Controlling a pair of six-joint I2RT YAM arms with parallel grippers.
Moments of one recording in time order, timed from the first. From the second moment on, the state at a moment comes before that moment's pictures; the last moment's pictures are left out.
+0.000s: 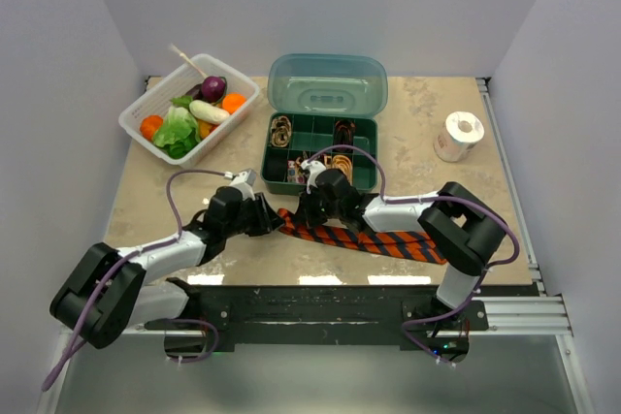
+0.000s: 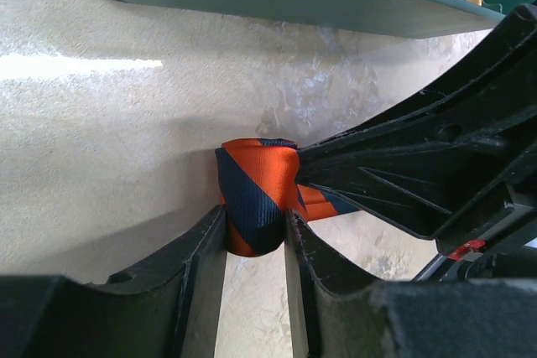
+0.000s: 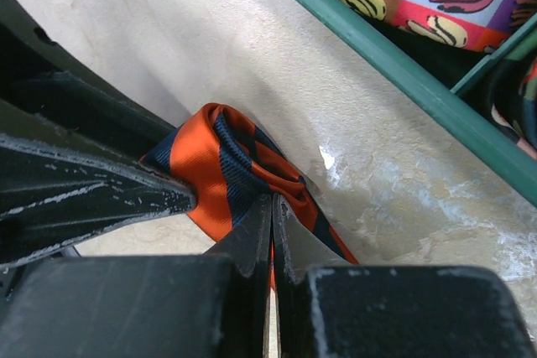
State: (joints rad) left arm -0.51 1.22 0.30 0.33 0.23 -0.73; right arm 0.86 1.75 0.84 0.26 -0.17 0.48
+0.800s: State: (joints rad) left arm -0.72 1.16 0.50 -0.10 -0.11 -0.62; right arm 0.89 1.72 0.82 0.27 -0.18 0.52
